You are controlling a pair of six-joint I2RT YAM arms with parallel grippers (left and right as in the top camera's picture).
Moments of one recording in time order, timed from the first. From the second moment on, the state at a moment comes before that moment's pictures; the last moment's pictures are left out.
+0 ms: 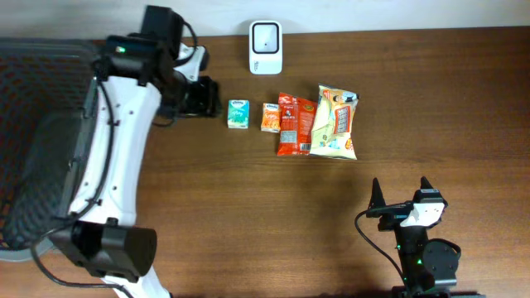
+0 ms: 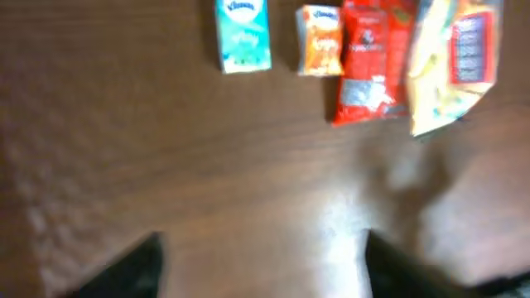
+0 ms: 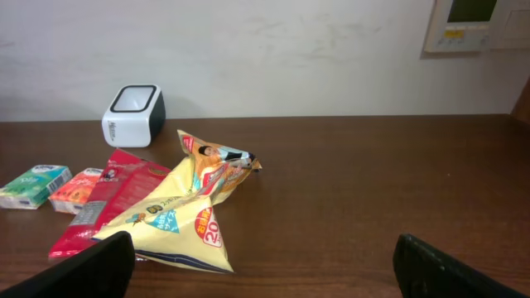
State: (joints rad) left arm -0.20 1.89 2.08 -1.46 0.21 -0.12; right arm 0.00 0.01 0.01 -0.08 0.00 0.03
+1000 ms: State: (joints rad) left arm -0.23 1.89 1.90 -1.32 -0.15 -0.23; right arm 0.00 0.01 0.02 0.42 -0.50 0.03
